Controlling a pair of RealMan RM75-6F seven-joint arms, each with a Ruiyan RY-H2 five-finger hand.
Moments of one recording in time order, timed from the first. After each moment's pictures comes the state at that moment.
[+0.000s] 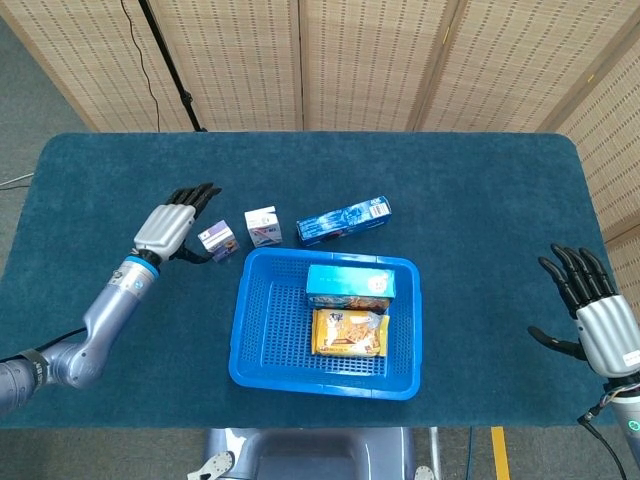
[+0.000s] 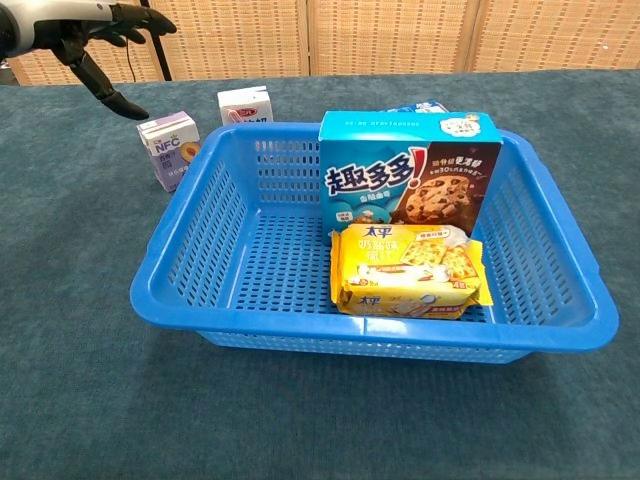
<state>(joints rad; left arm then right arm) -0.84 -1.25 -0.26 -1.55 0.85 0.78 0.15 0.22 -1.15 0.07 -1.27 -1.71 1.67 0.36</state>
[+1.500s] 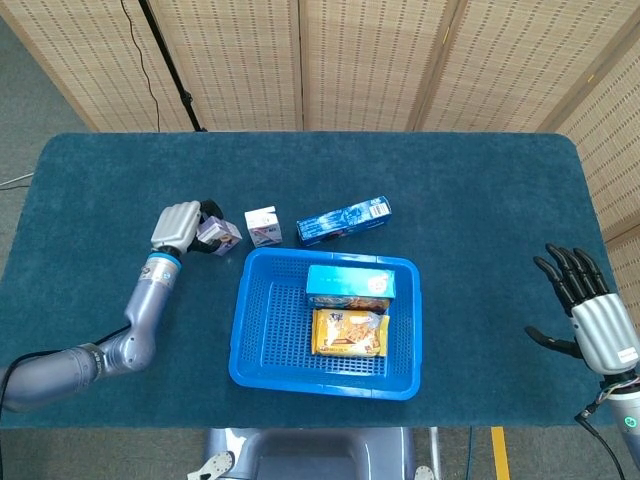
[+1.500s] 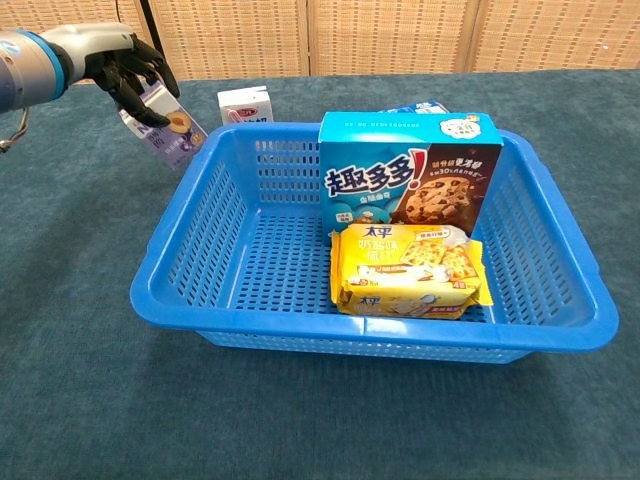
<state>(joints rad) -0.92 -1.47 -0.27 -1.37 0.59 0.91 0.25 0.23 -1.16 0.06 -1.27 -1.70 1.64 0.36</state>
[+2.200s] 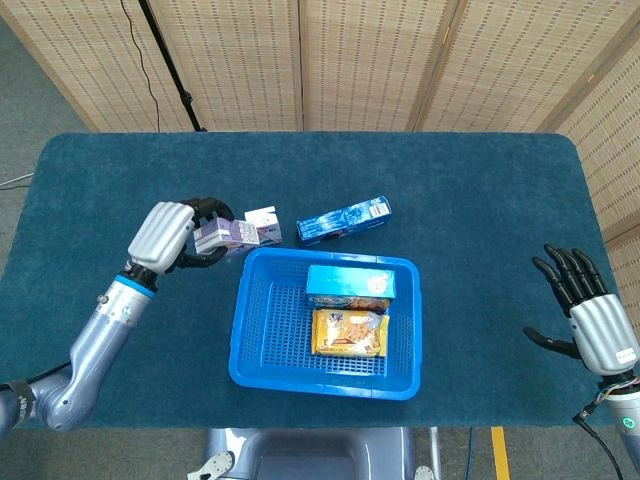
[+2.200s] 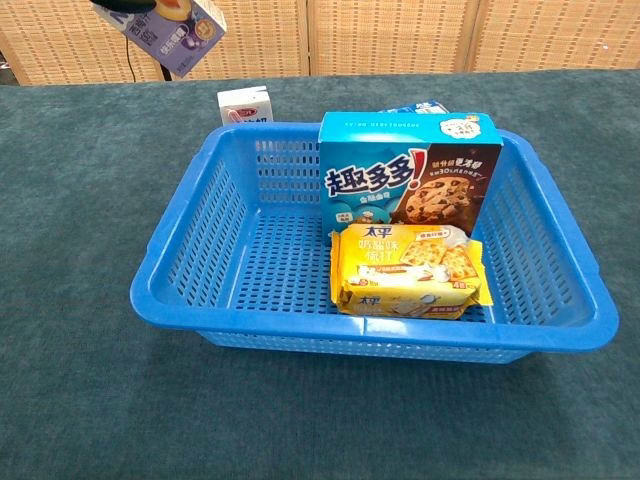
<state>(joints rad) -0.73 -1.15 -0.29 -1.88 1.17 1.09 0.02 0.23 -1.16 0.06 -1.28 -1.70 1.64 0.35</state>
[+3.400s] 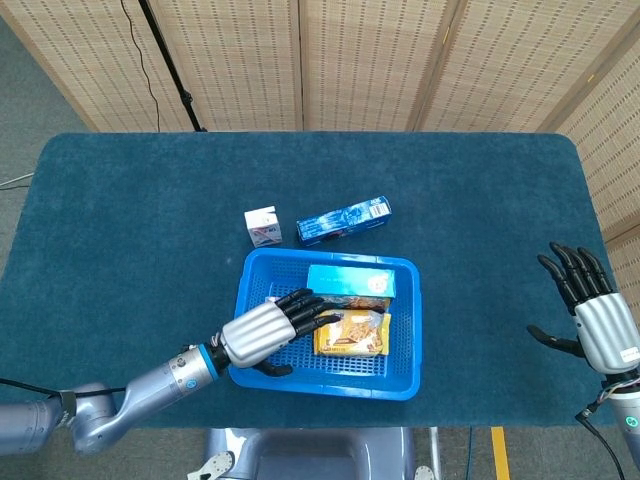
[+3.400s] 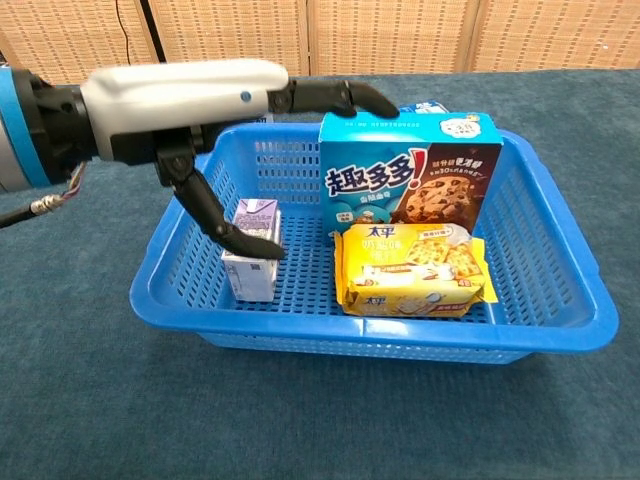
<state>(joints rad) -0.83 -1.32 -0.09 -1.82 1.63 0.92 -0.06 0.23 -1.15 0.07 -1.28 -1.68 1.64 0.36</state>
